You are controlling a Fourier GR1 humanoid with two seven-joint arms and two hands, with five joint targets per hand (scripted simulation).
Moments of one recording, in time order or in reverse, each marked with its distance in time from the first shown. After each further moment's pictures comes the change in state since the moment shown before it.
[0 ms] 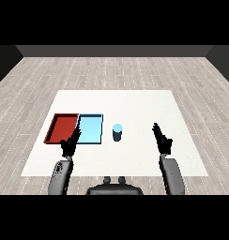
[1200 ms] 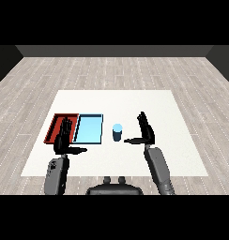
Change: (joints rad) left arm -0.046 -0.002 0.101 -0.078 0.115 -0.095 -0.407; right arm -0.210 0.112 0.111 0.105 -0.142 -0.072 -0.194
